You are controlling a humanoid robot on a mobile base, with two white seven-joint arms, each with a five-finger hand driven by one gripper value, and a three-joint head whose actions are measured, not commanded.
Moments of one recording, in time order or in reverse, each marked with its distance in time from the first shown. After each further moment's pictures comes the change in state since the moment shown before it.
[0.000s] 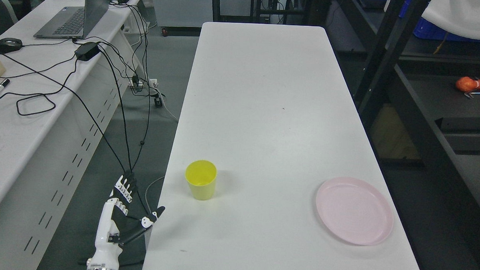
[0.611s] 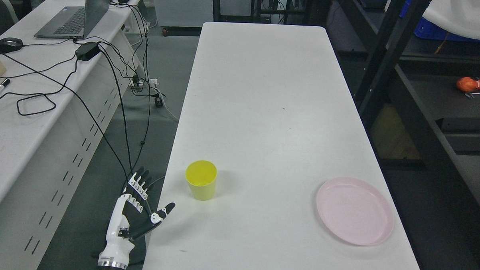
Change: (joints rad) left arm -0.050 0.000 -0.031 0.013 0.156 0.080 -0.085; right arm 0.000 0.000 0.000 0.000 0.000 0.000 0.000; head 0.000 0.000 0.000
